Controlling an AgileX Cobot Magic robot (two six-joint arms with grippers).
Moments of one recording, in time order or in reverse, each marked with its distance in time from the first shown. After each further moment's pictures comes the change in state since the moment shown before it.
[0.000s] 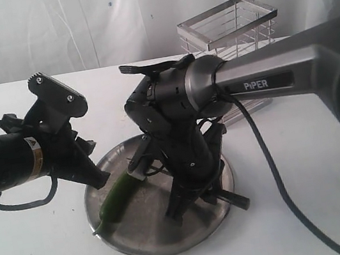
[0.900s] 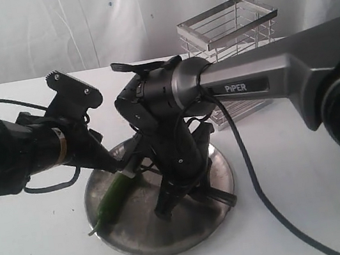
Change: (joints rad) left arm 0.000 0.168 -0.121 0.000 0.071 -0.075; right arm -0.006 0.070 -0.105 0.026 0.027 -0.052
